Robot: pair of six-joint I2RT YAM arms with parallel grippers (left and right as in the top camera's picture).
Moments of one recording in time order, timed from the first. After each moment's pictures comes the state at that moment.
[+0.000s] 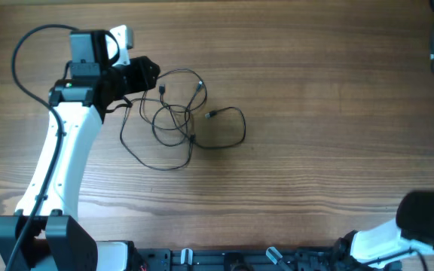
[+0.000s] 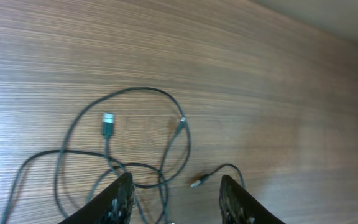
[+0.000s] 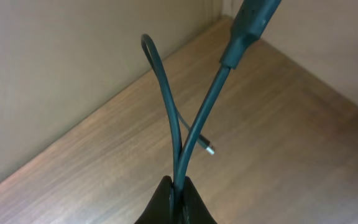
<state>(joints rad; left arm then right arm) -0.02 1.55 1.27 -0.59 0.36 -0.25 -0.40 1.77 1.94 -0.88 0.06 0.28</state>
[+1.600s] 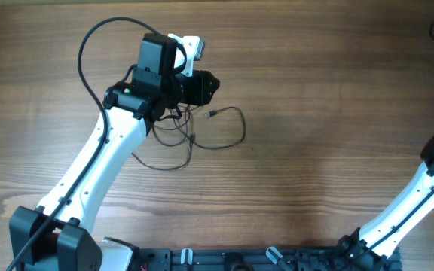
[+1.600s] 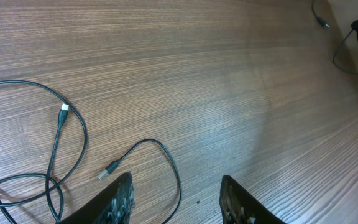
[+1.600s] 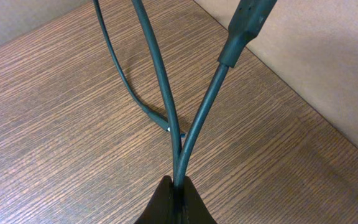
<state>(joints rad) -0.35 1.55 1.27 -0.54 0.36 -0.25 -0.64 2.42 2.02 -0.32 0.01 -0.01</state>
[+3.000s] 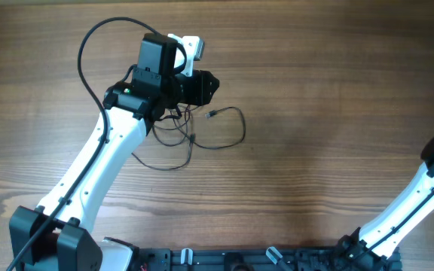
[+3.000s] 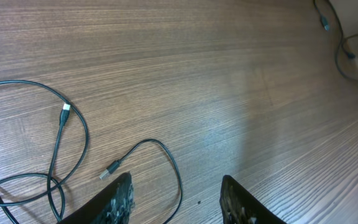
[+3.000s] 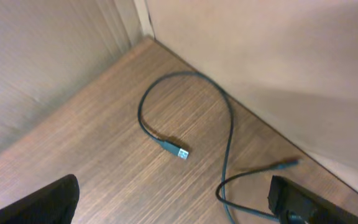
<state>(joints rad) -0.35 1.55 1.27 -0.54 0.36 -0.25 -0.64 2.39 2.37 -0.68 0.05 0.16</state>
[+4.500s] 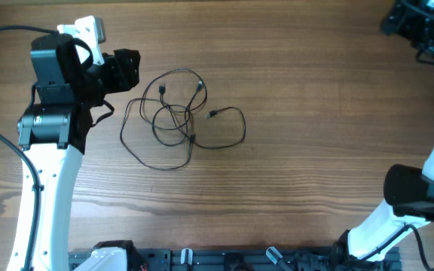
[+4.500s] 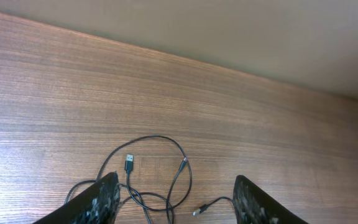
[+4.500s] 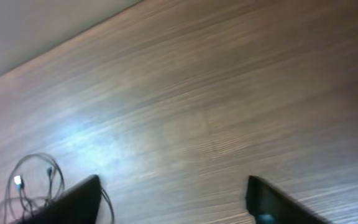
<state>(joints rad) 0.03 1.30 1.27 -0.58 0.28 -0.25 -0.17 1.91 2.43 -1.55 -0.09 0.24</state>
